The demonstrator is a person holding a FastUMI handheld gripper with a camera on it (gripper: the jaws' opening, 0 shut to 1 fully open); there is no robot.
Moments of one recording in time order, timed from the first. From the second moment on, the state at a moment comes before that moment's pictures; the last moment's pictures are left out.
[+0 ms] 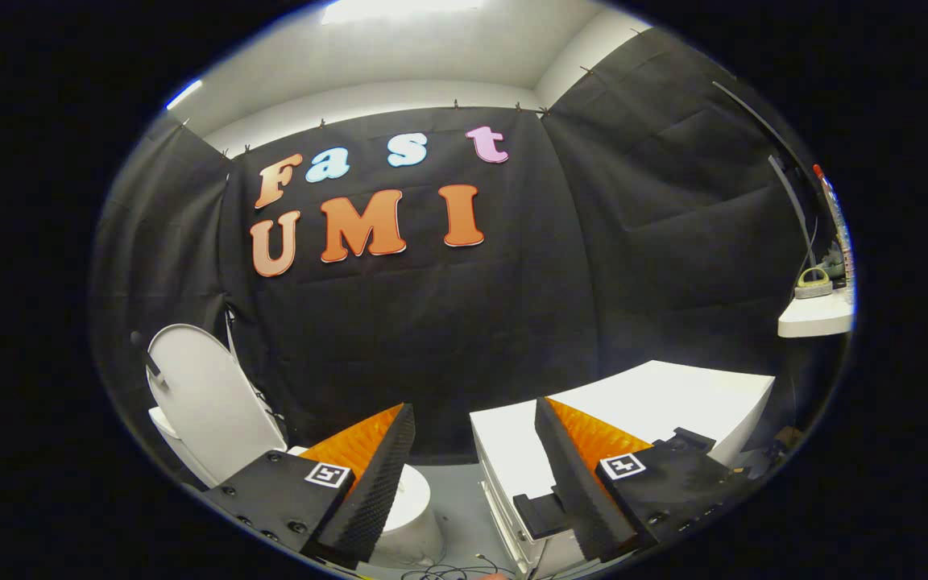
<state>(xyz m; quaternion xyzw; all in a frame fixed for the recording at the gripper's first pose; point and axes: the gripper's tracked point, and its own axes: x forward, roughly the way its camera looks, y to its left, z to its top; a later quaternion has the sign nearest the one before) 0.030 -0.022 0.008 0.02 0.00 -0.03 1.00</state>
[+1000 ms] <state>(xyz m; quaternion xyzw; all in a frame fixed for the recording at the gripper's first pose) 0.026 -0.005 -0.003 -0.03 0.00 -0.02 1.00</state>
